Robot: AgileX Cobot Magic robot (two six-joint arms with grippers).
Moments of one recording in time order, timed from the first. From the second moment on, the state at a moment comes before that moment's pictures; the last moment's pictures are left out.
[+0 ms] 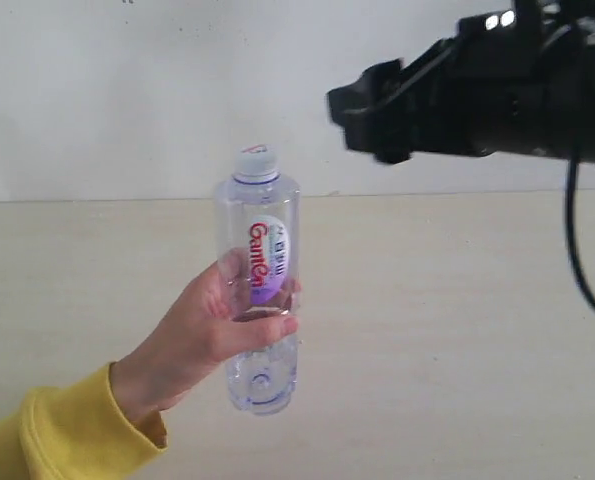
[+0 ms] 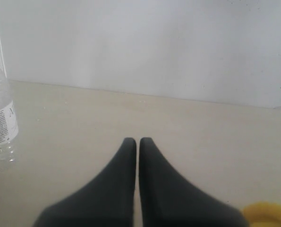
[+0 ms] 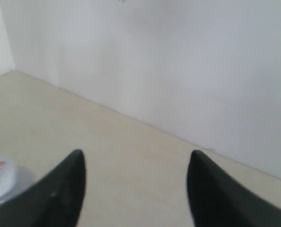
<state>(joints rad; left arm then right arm) 0.07 0.00 0.00 0.08 0.18 -0.16 0.58 1.19 -0.89 0.81 0.01 -0.81</state>
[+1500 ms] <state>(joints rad) 0.07 0.00 0.00 0.08 0.18 -0.16 -0.01 0.25 -0.13 0.43 -0.03 -0.25</state>
